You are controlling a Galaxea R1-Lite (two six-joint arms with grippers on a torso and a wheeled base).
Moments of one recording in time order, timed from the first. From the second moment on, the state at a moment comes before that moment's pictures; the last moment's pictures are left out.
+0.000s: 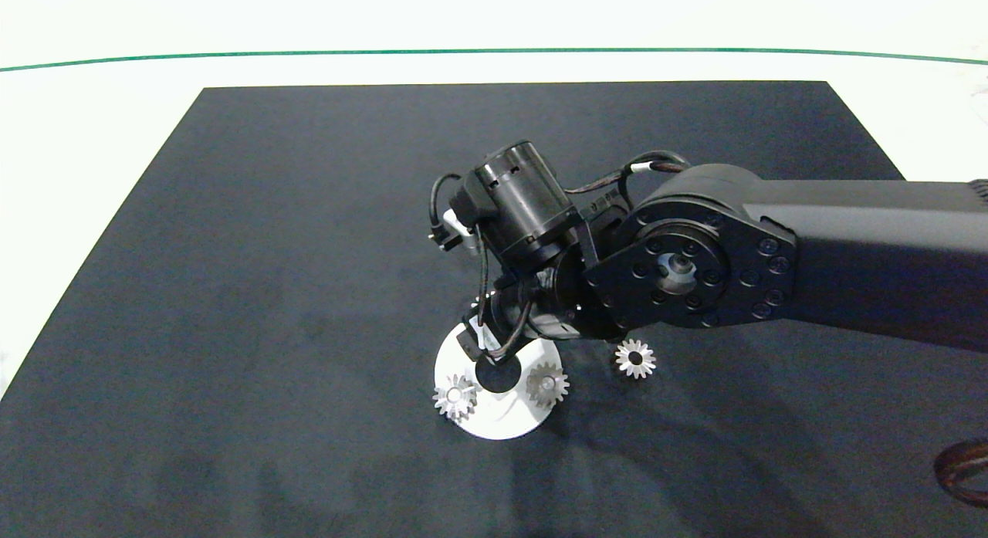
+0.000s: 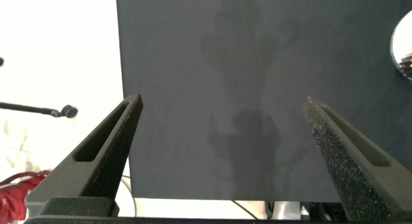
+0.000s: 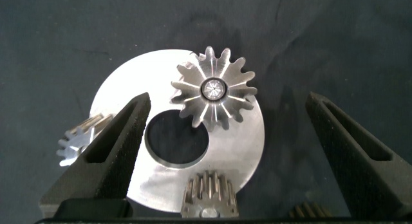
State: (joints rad) left arm 0.05 0.83 -1.31 0.88 0.07 0.21; right arm 0.89 2.12 -1.92 0.57 -0.41 -0.02
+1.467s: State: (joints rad) left arm 0.05 0.83 -1.31 0.88 0.07 0.21; right arm 0.88 2.17 -1.94 0.56 -0.41 0.03
